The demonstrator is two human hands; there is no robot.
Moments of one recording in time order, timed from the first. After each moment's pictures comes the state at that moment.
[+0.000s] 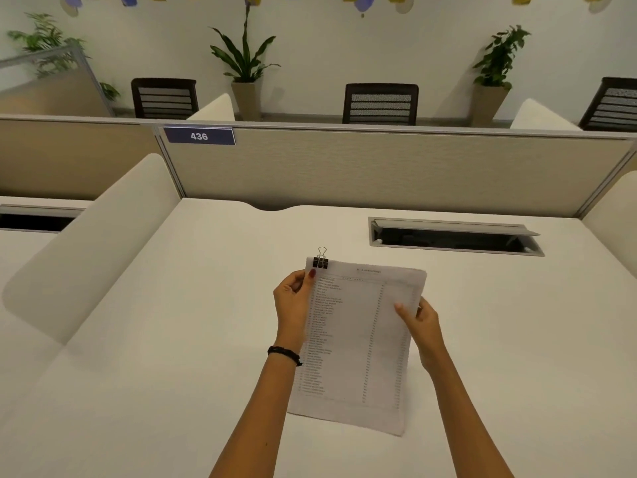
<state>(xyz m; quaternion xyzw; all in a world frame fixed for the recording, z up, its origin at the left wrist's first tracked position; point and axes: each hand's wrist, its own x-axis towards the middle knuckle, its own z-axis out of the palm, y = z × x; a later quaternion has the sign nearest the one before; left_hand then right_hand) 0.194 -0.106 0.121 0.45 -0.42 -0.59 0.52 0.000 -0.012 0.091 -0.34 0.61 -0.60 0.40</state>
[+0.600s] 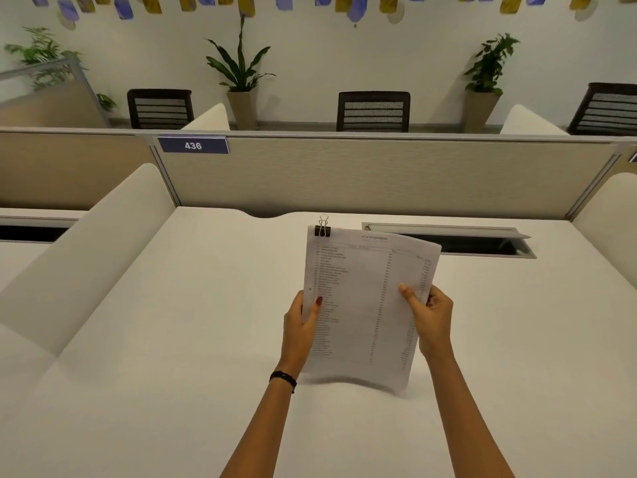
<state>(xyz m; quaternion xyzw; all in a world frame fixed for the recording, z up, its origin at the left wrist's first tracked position) 0.189 -0.085 0.090 0.43 -0.61 -0.50 0.45 -0.007 -0.017 0.123 -0.30 0.61 -0.68 0.29</state>
